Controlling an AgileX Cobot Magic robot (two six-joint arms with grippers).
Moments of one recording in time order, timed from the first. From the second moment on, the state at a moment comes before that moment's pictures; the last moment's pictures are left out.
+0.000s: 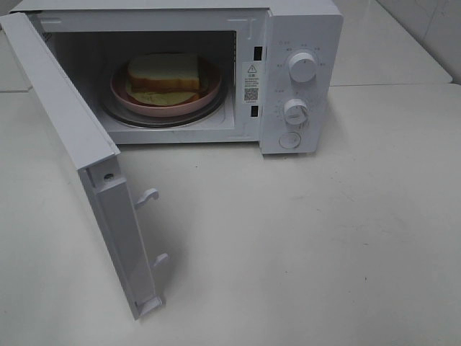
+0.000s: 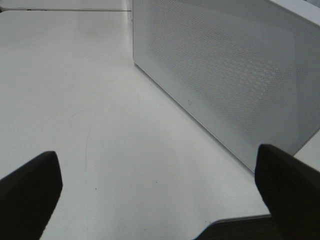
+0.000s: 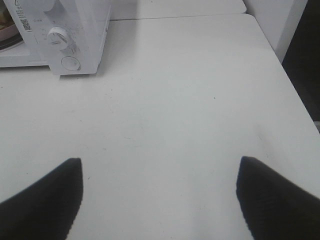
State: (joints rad) left arm 0.00 -0.01 -0.51 -0.18 1.08 0.07; right arm 0.11 0.00 -0.51 -0.12 1.01 0.16
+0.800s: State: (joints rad) left arm 0.00 0.00 -0.51 -0.18 1.08 0.07; right arm 0.11 0.00 -0.51 -0.12 1.01 0.16
